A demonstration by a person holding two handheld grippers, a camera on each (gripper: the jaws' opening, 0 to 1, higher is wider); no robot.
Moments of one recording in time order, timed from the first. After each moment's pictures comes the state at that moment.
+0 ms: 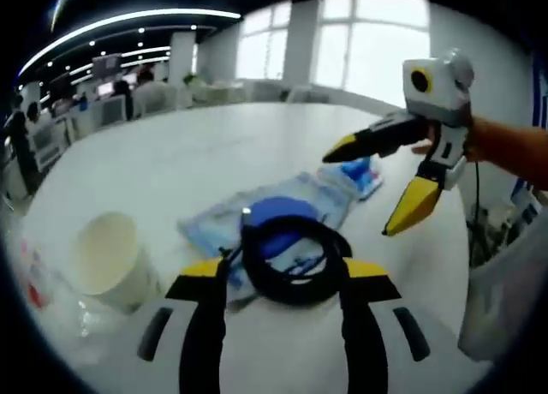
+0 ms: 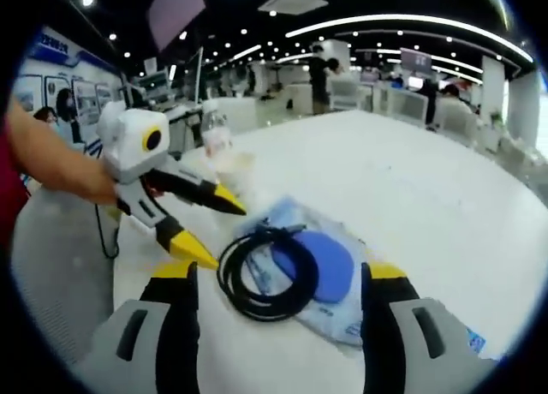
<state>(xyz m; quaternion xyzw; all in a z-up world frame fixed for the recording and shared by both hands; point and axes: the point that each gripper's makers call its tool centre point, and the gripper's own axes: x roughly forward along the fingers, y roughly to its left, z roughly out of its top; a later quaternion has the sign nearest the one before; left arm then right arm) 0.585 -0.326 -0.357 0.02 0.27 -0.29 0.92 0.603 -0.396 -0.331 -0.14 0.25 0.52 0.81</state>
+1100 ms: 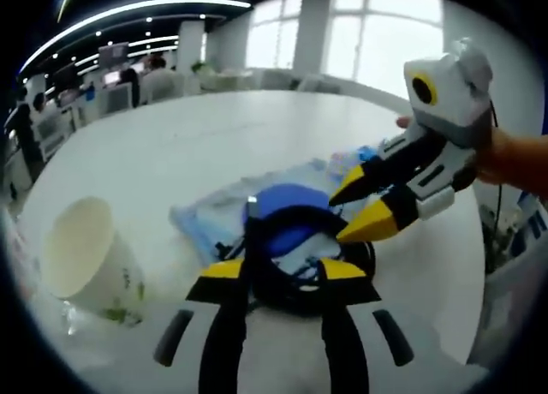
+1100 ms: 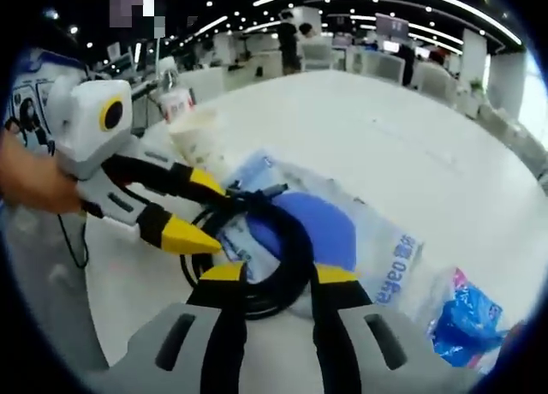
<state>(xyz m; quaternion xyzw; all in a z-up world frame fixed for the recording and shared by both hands) 0.600 -0.330 -0.378 0.03 0.29 -0.27 0.92 0.612 -0.391 -0.381 -0.15 0.34 0.44 0.82</state>
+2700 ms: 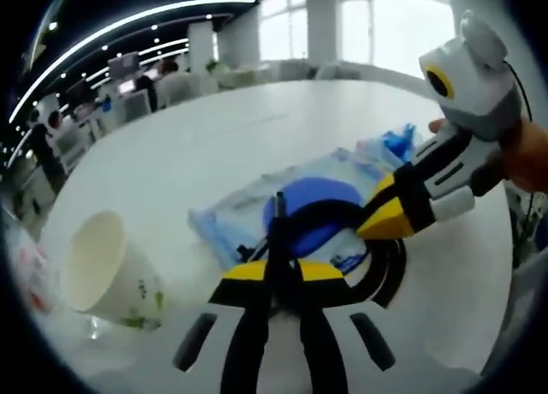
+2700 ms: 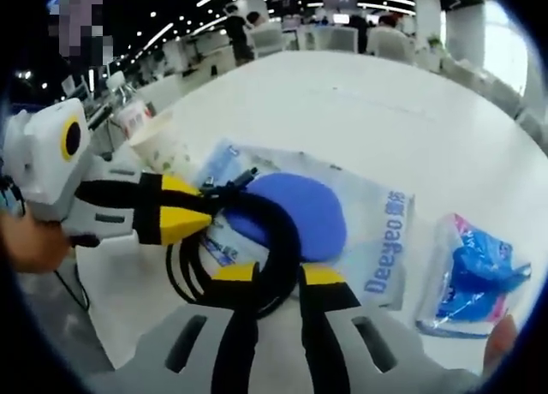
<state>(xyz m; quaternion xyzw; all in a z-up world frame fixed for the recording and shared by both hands) 0.610 -0.320 -0.385 0.09 0.30 -0.21 0.93 0.614 -0.405 -0.396 -0.09 0.39 0.35 0.84</state>
